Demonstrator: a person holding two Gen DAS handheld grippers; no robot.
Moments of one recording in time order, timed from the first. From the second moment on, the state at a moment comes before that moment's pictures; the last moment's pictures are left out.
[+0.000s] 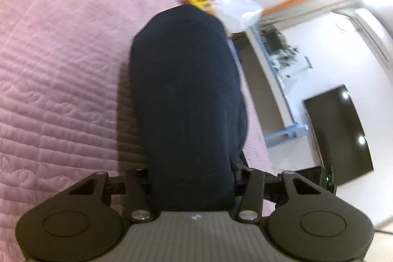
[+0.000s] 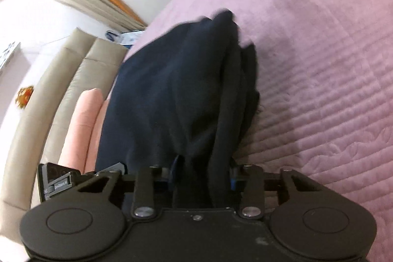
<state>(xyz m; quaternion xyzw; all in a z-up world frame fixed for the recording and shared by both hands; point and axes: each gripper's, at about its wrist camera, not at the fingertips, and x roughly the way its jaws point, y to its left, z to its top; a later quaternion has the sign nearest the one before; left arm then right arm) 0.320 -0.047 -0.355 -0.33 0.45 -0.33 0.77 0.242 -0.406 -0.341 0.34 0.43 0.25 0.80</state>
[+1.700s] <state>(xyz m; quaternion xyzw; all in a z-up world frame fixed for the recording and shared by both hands) -0.127 0.093 -0.293 -0.27 0.28 -0.23 0.89 -0.074 -0.210 -0.244 -0.03 0.24 0.11 0.96</state>
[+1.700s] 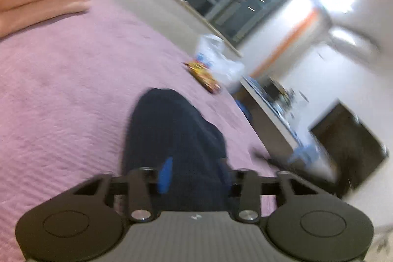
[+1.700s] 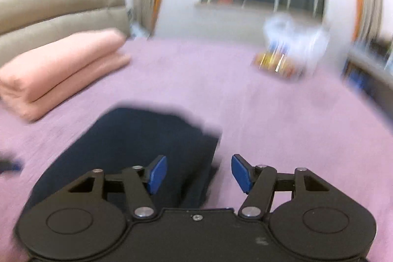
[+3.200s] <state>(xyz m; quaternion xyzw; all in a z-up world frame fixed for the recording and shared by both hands) -0.368 -0.002 -0.081 0.04 0.18 0.00 0.98 -0.326 -0.169 -0.103 0.06 0.25 0.03 0.97</state>
